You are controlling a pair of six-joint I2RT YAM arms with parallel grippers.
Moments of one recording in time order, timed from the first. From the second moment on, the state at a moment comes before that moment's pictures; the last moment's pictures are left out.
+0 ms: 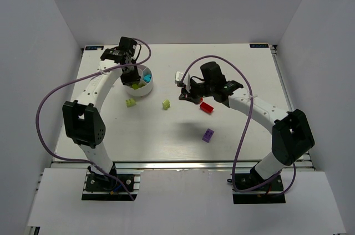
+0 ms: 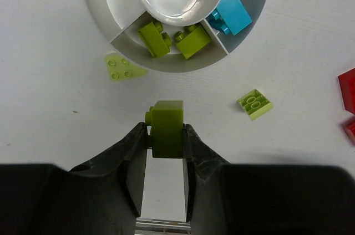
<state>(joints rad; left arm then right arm) -0.26 1.78 1.70 -1.02 -0.15 -0.44 0.65 1.57 1.19 -0.25 -0.64 -0.63</state>
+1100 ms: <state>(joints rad) -0.24 1.72 1.67 -0.97 -0.15 -0.43 0.64 1.57 1.19 -0.35 -0.70 -0.72</state>
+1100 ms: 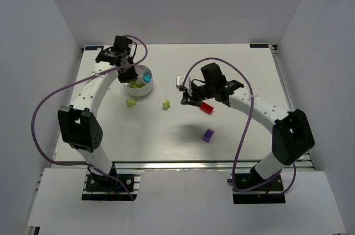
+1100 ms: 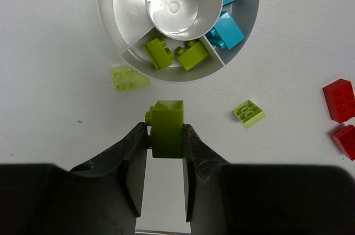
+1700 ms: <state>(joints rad) -0.22 1.65 1.56 -0.94 -0.19 -0.42 0.63 1.60 1.25 -0.36 -0.70 -0.72</state>
